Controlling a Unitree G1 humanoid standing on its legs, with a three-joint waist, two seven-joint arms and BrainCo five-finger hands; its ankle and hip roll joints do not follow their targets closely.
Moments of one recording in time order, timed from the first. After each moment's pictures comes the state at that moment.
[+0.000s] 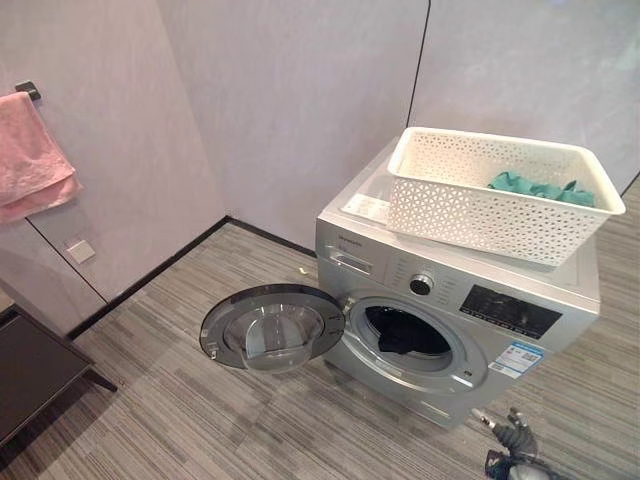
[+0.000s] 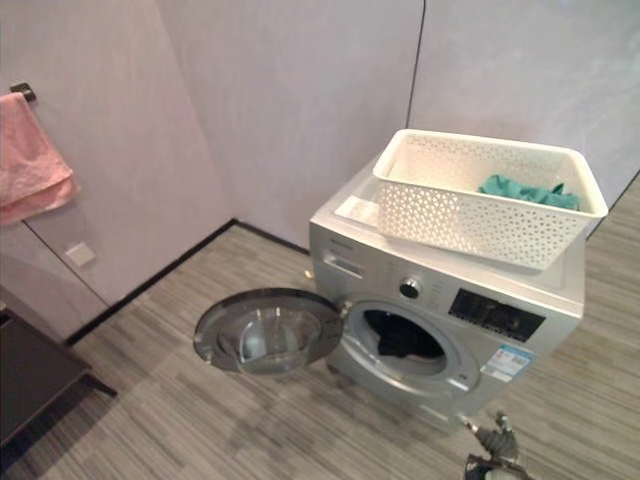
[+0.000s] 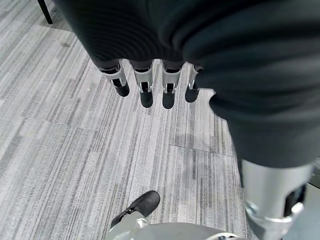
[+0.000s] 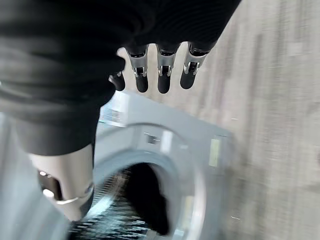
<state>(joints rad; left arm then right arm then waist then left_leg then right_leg) 0.18 0.26 -0.14 1.16 0.16 -0.06 0.15 0.18 -0.32 -0.16 0.61 0.30 -0.09 -0.24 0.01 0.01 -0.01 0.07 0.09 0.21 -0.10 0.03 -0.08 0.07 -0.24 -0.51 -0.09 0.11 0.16</state>
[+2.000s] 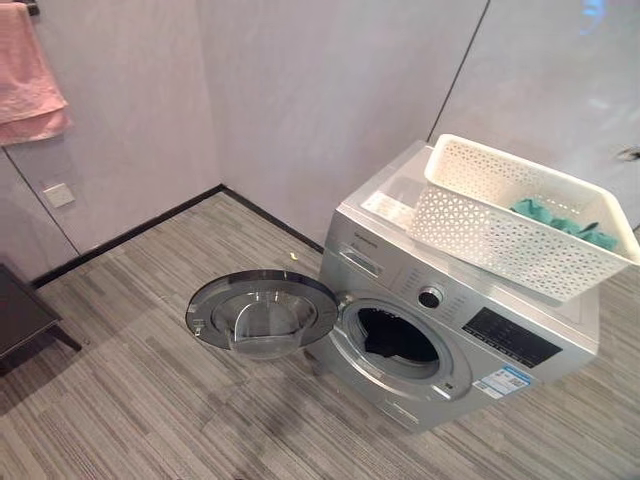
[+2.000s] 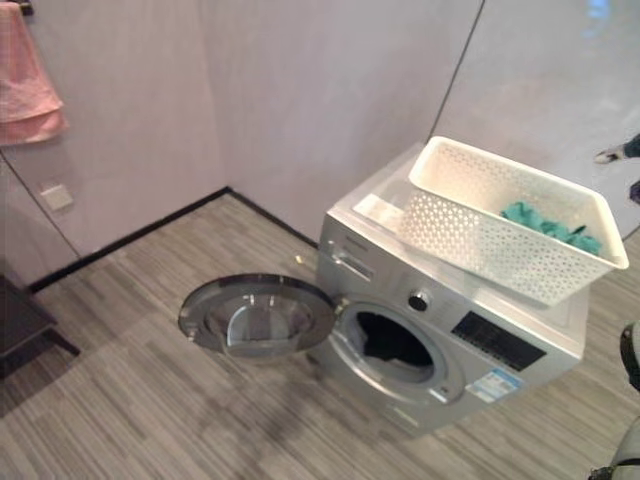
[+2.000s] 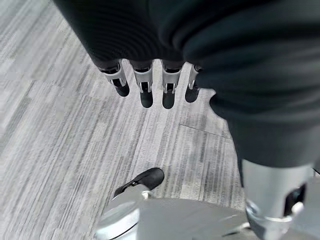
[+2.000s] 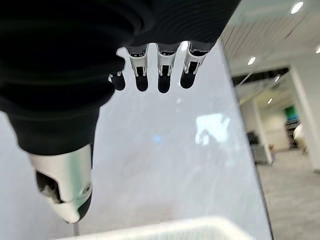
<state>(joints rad) 0.10 0.32 -0.15 1.27 0.12 -0.05 0.13 -1.22 -1.09 0.66 1.17 -0.17 0.02 -0.04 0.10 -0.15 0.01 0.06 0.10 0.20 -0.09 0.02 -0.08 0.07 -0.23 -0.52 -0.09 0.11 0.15</state>
